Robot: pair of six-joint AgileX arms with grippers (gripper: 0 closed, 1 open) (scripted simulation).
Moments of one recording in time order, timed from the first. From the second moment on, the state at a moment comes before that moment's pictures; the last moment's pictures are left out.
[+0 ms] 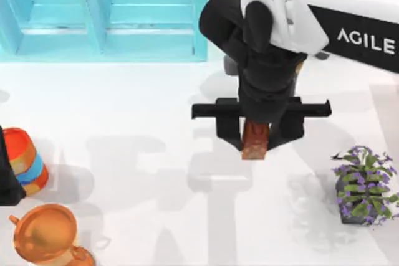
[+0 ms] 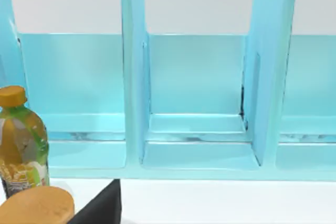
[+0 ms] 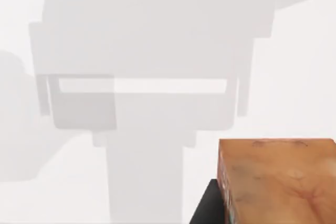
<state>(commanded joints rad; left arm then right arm) 0.00 0.00 0.00 0.00 0.00 0.00 0.68 2.07 1.70 -1.19 0.00 0.70</state>
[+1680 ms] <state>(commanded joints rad) 0.00 0.00 0.00 0.00 0.00 0.00 0.08 2.06 1.70 -1.22 0.01 0.10</state>
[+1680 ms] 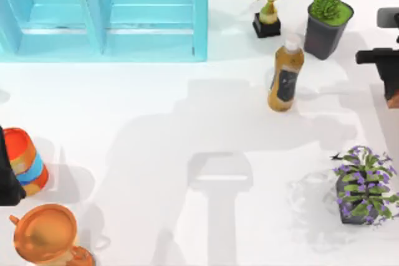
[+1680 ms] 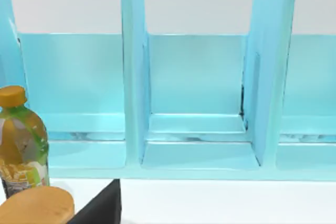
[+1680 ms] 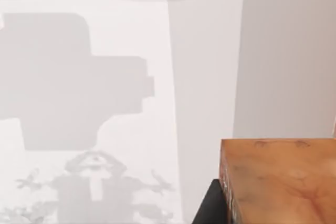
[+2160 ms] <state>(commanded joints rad) 0.00 0.00 0.00 0.00 0.00 0.00 0.08 2.06 1.68 -1.19 0.00 0.09</state>
